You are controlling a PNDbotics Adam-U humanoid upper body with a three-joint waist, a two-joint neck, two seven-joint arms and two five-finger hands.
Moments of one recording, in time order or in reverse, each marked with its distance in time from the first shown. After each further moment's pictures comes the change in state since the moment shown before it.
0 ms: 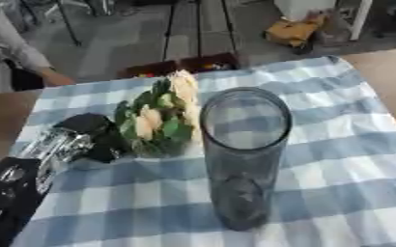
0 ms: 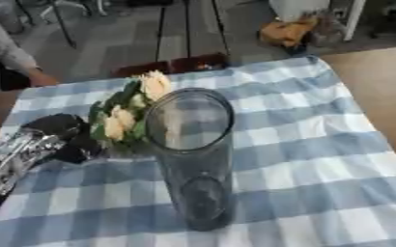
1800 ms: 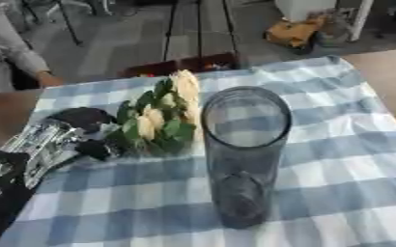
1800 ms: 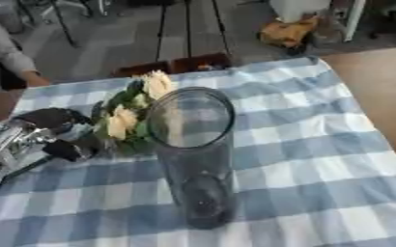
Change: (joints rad) left arm 0.012 0.042 -0.037 -0.098 0.012 -0.016 -0.120; right arm -0.001 -0.001 -0.002 0.000 0.005 -0.010 0.003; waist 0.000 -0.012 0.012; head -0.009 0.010
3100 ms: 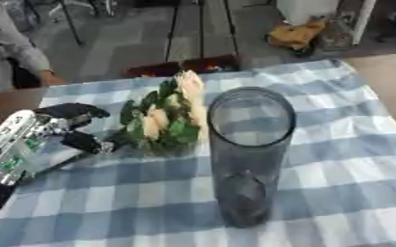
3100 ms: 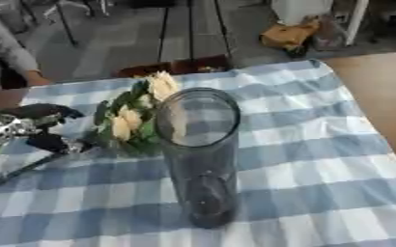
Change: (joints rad) left arm 0.034 0.074 -0.006 -0.119 0.191 0.070 -0.104; right arm 0.000 -0.009 -0.001 0.000 0.017 -0.006 -0.006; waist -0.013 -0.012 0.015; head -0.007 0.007
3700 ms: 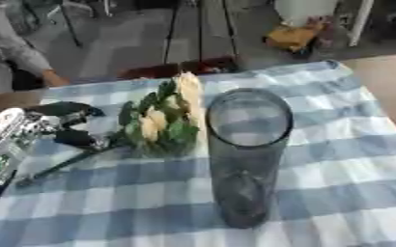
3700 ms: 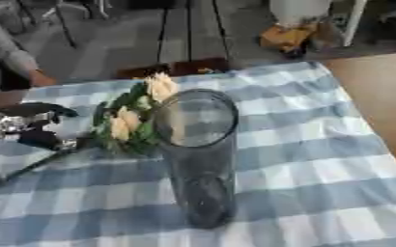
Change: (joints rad) left arm 0.005 0.032 -0.001 -0.038 0.082 0.031 -0.039; right arm 0.000 0.000 0.000 0.000 0.001 -0.002 -0.002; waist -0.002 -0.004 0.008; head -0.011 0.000
